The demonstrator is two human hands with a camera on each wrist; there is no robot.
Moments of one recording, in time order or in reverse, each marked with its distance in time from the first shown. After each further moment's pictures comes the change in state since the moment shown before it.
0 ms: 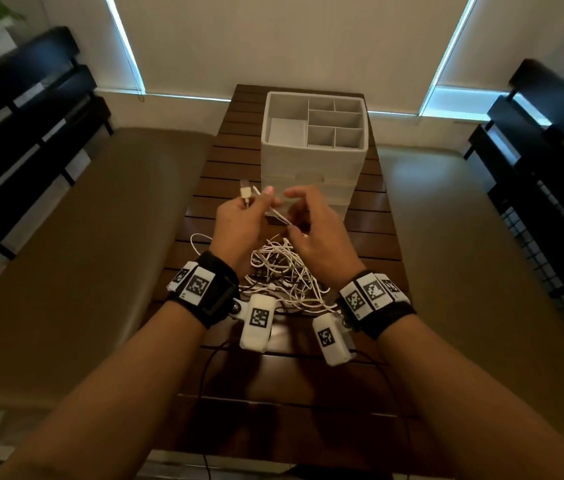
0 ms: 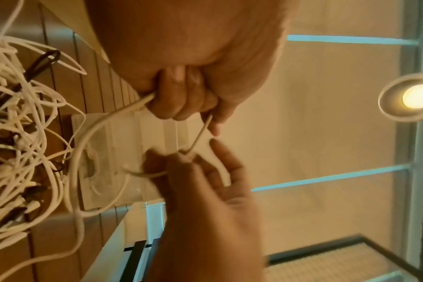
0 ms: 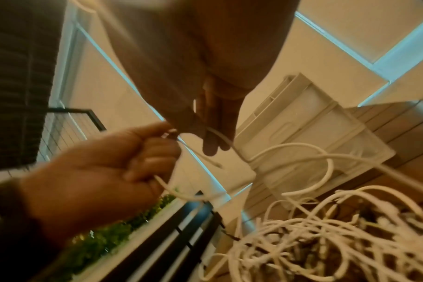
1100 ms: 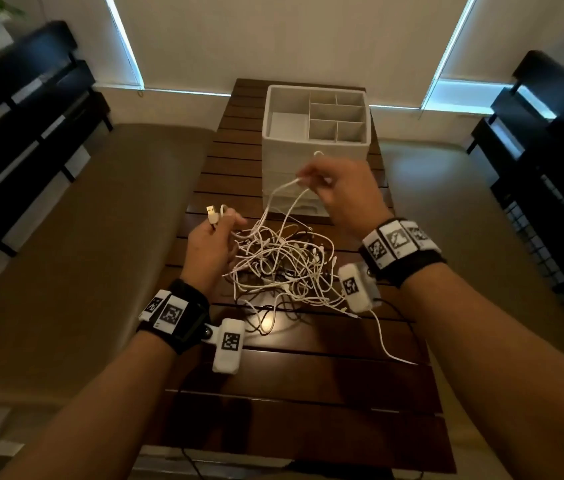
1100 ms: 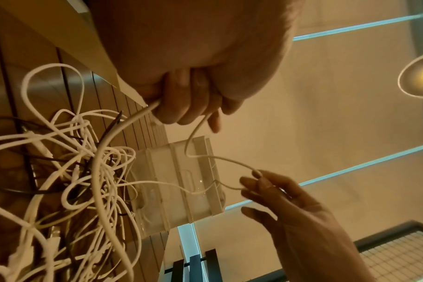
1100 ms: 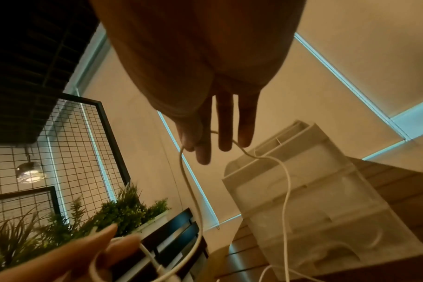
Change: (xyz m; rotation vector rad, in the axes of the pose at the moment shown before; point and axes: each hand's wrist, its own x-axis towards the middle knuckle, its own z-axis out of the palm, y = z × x) left_hand 0.003 -0.042 -0.060 0.092 0.133 0.026; right_hand 0.051 0.001 -0.045 -0.302 0.002 -0.079
